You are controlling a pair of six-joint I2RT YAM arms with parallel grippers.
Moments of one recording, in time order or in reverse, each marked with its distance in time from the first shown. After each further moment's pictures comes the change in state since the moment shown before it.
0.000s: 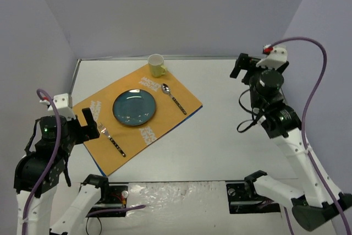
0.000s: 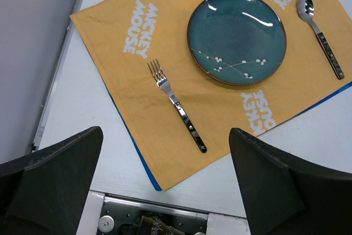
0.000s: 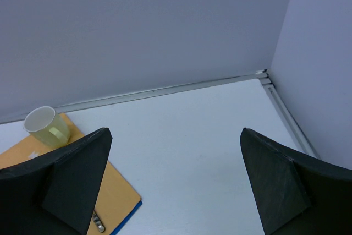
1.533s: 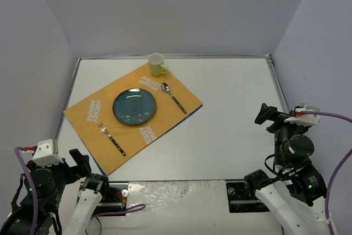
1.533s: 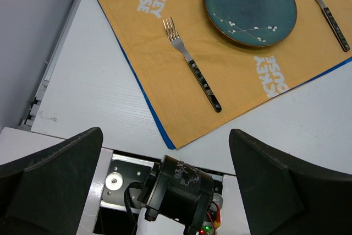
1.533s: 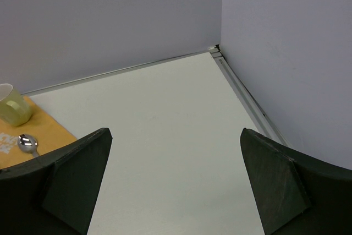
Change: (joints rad) left arm -0.013 -0.421 -0.086 -0.266 -0.019 -0.057; right arm 0.000 -0.694 -0.402 -0.231 0.097 -0.024
